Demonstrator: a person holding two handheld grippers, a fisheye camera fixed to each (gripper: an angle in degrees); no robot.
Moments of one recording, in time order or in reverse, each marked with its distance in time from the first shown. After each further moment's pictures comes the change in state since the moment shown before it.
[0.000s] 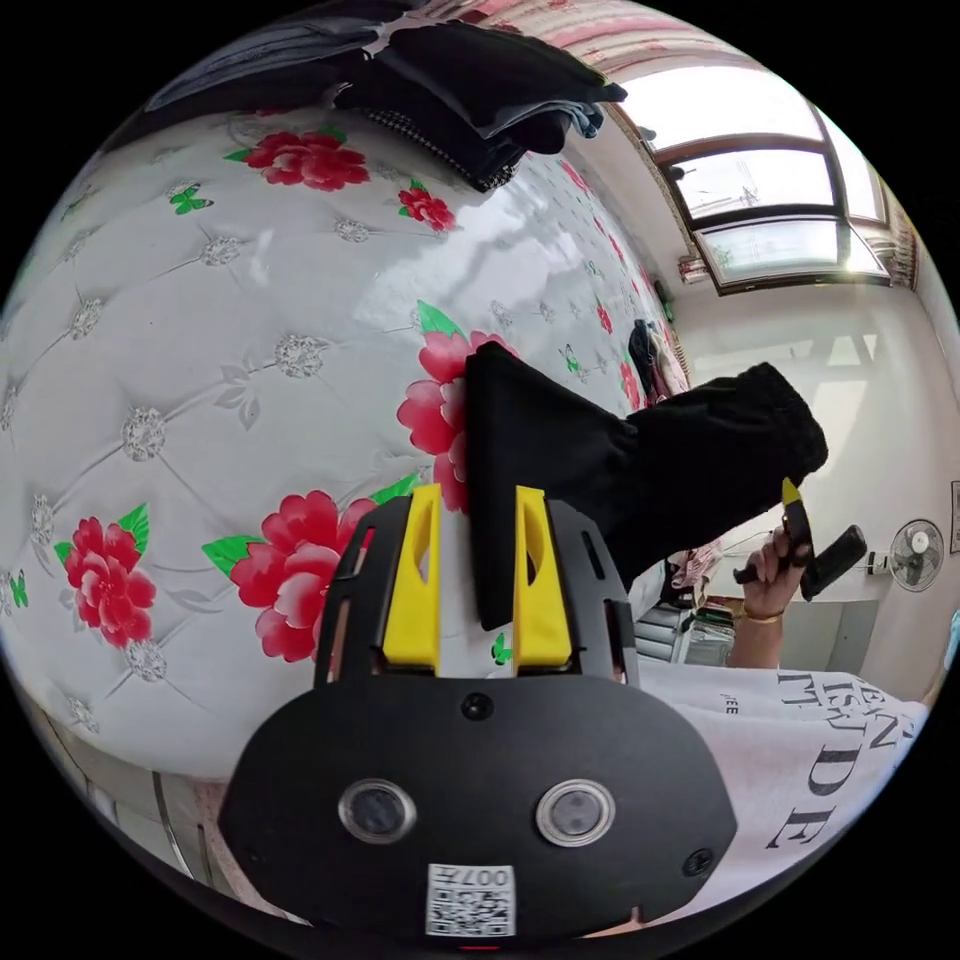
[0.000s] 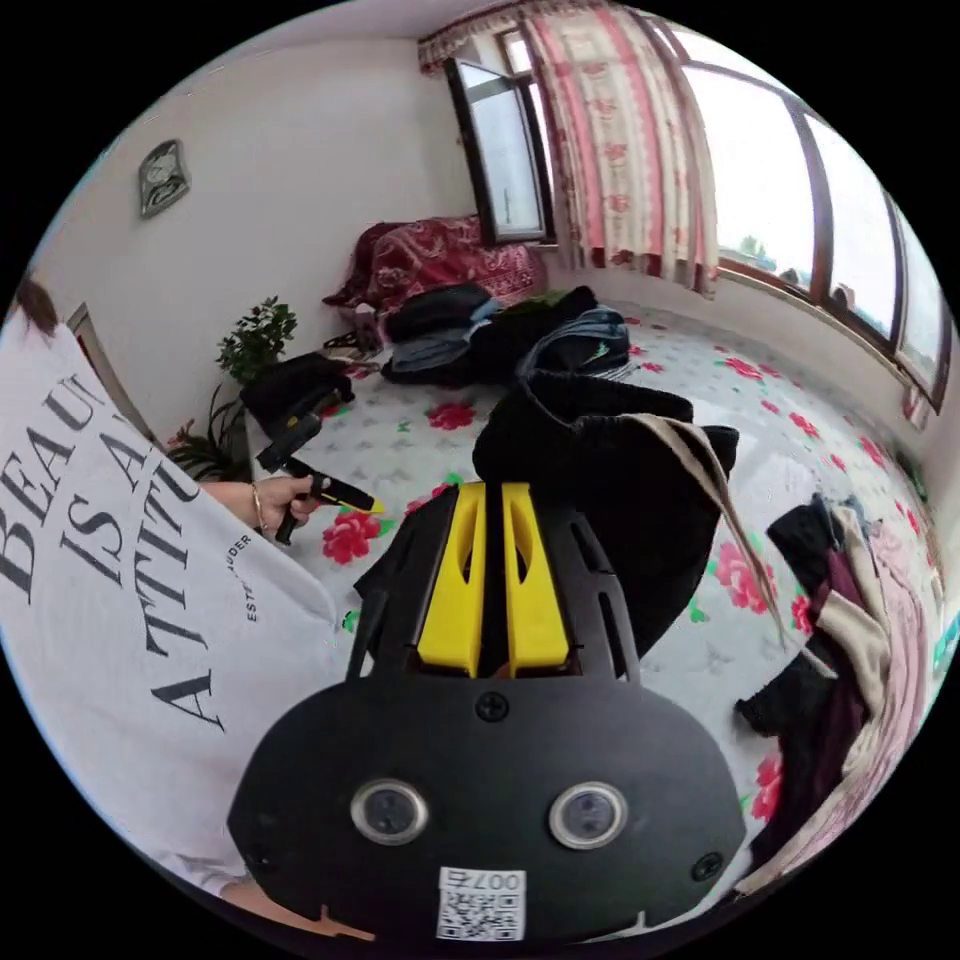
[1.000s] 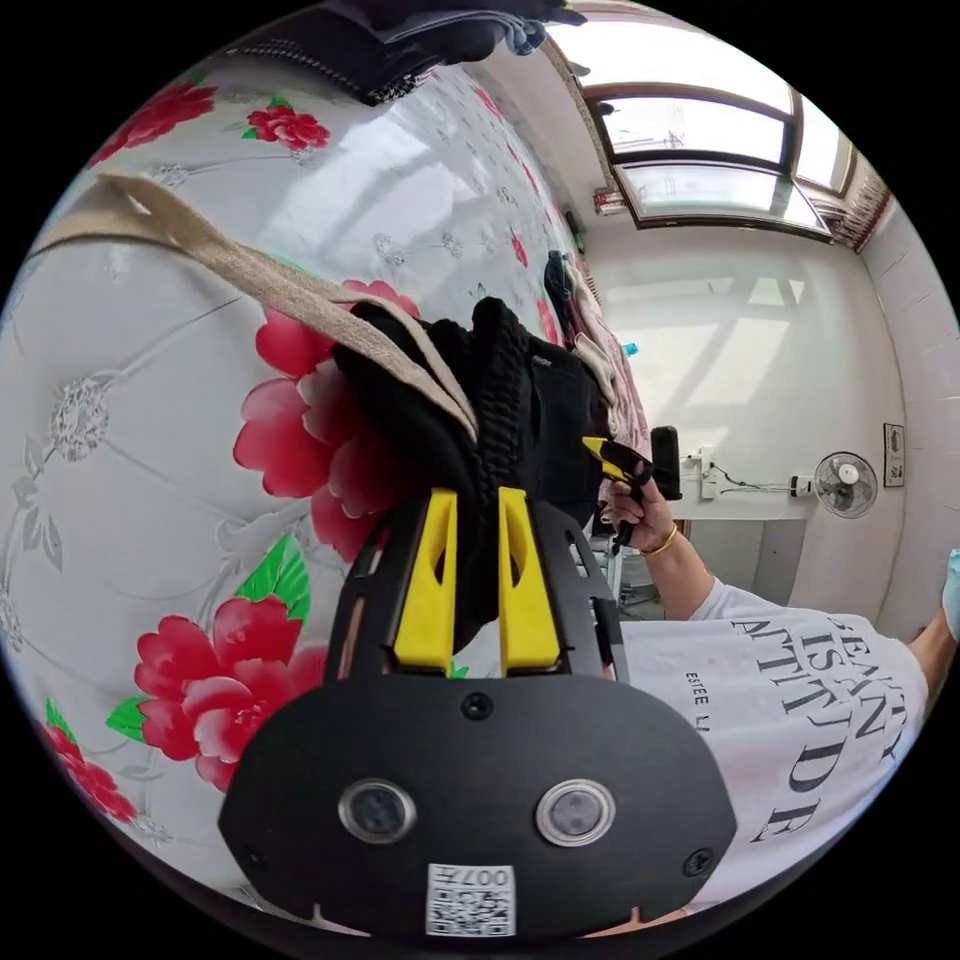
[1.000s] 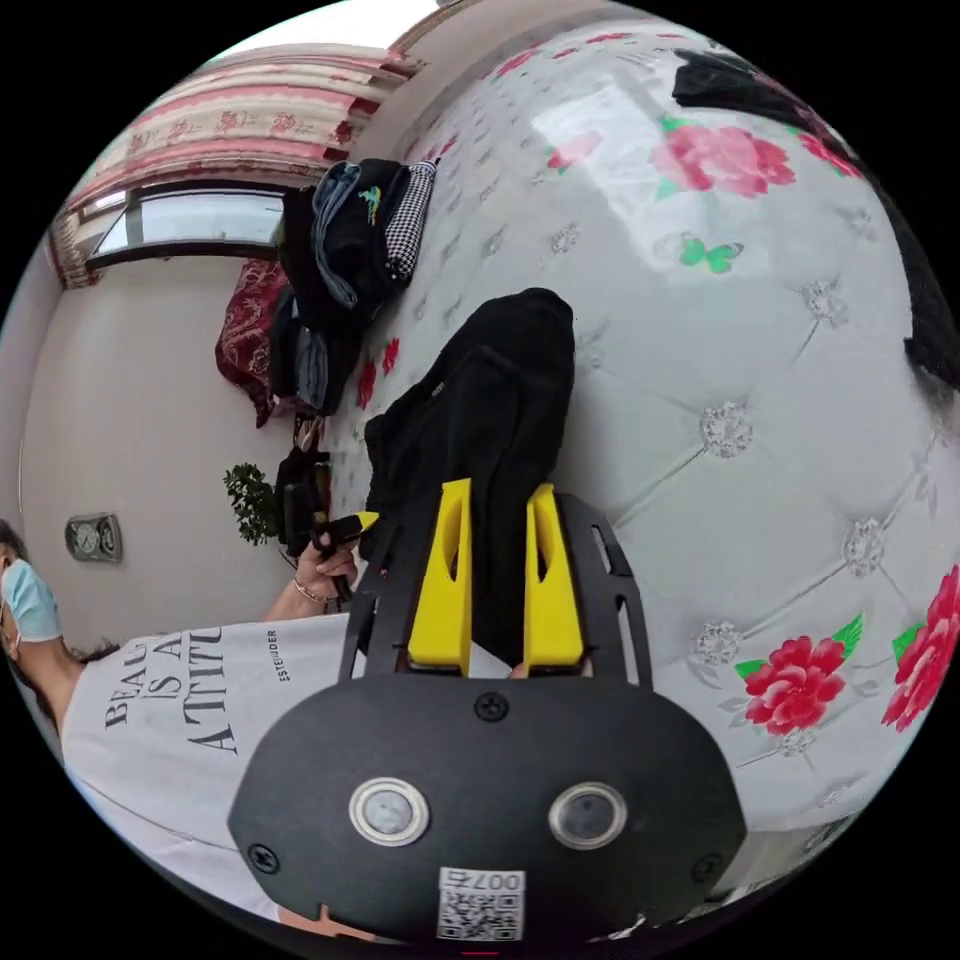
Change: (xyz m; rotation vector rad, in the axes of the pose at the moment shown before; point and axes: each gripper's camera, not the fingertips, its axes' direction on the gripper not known) left arm -0.007 -0.022 0.005 -0.195 0.297 0.145; right arm 0.192 0.189 0.256 -0.271 -0.352 0.882
